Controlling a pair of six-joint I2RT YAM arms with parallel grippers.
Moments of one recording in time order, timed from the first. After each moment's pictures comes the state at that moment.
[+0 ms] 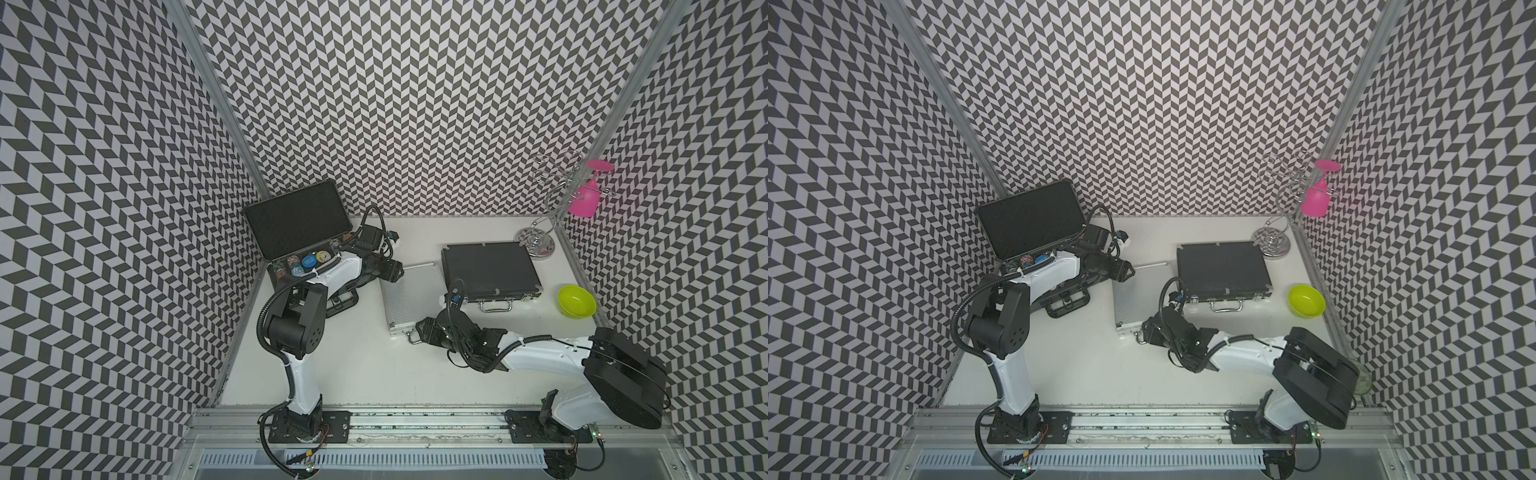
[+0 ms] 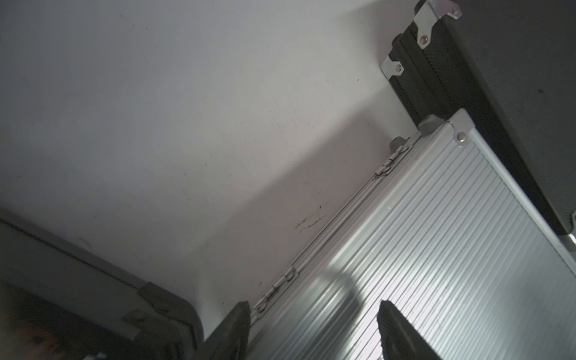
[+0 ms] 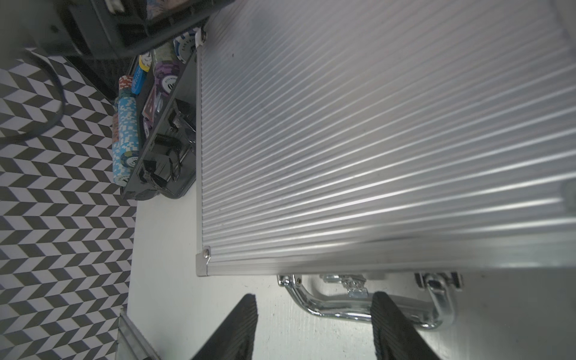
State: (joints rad) left arm -0.37 1.92 1.38 -0.45 0.29 0.05; right arm 0.96 1.49 0.64 0.12 0.13 1.07
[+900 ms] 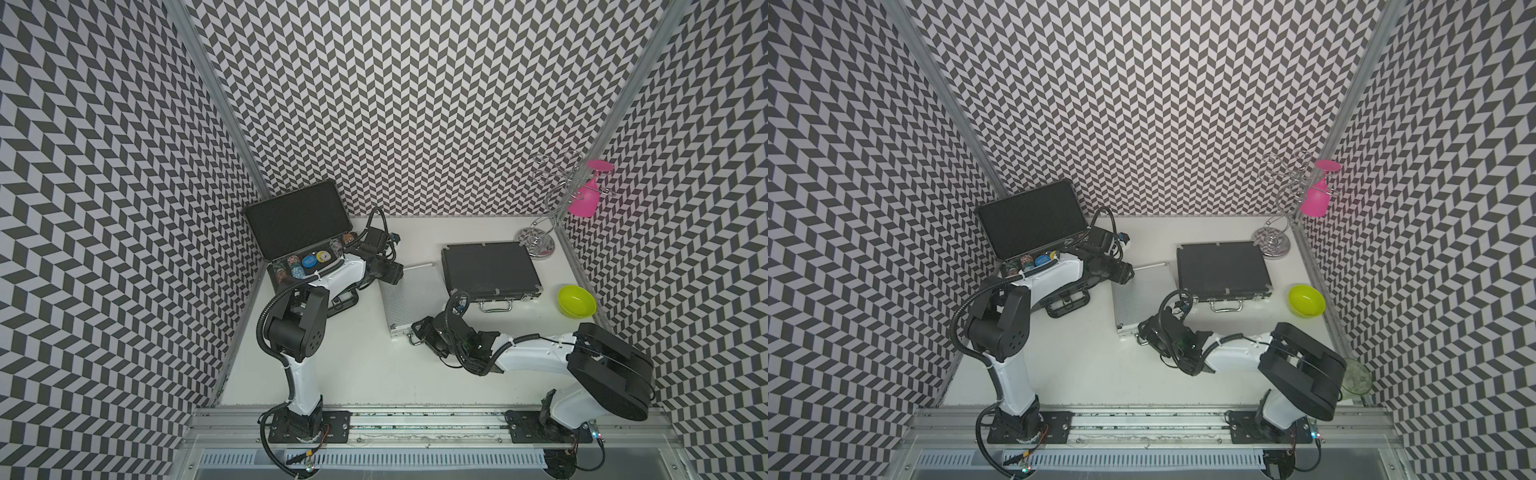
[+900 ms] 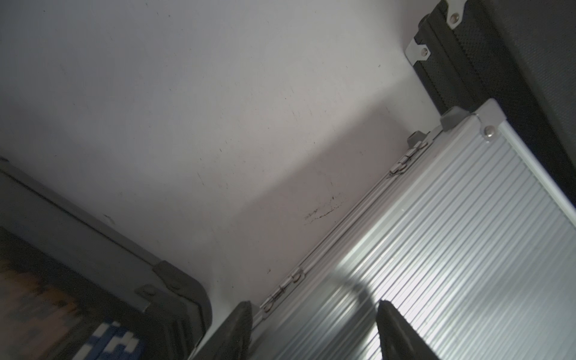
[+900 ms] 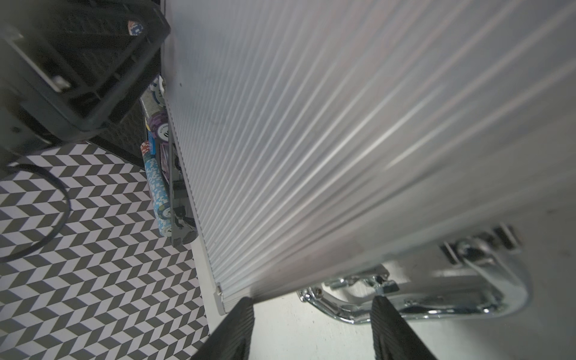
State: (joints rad) left arm -0.40 1.90 1.37 -0.46 0.19 0.03; right arm 0.99 1.55 0.63 0.23 0.11 1.48
